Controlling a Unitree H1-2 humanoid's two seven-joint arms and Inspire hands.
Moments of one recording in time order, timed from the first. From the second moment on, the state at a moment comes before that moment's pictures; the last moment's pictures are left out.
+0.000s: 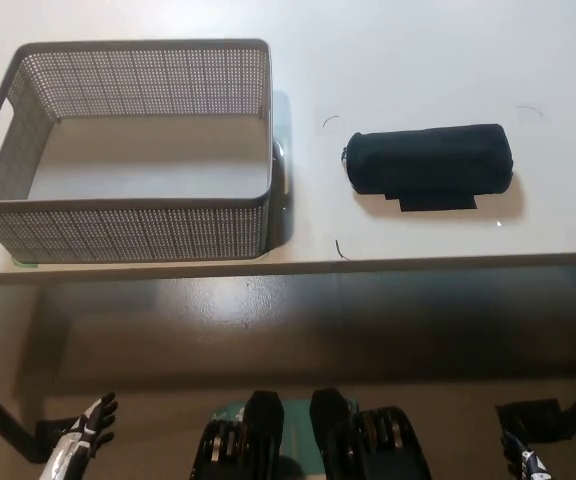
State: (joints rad) left_arm 0.04 0.26 0.01 0.39 0.03 -0.28 -0.08; right_arm 0.19 -0.16 0.03 0.32 -0.07 -0.32 0.04
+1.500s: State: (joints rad) left_arm 0.04 0.33 0.02 0.39 0.09 -0.36 -0.08; right_arm -0.38 -0.45 -0.06 -0.36 -0.50 -0.03 0.15
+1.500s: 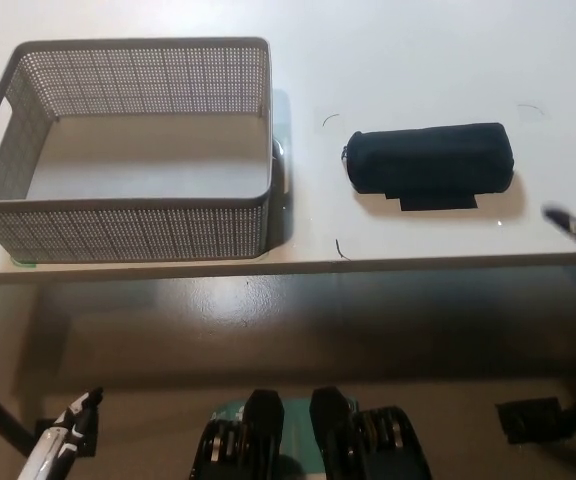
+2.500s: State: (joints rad) left_arm 0.05 0.33 0.01 0.39 0.11 -0.37 -0.08; right_arm -1.06 -0.42 0.47 0.76 -0.72 0.02 0.24
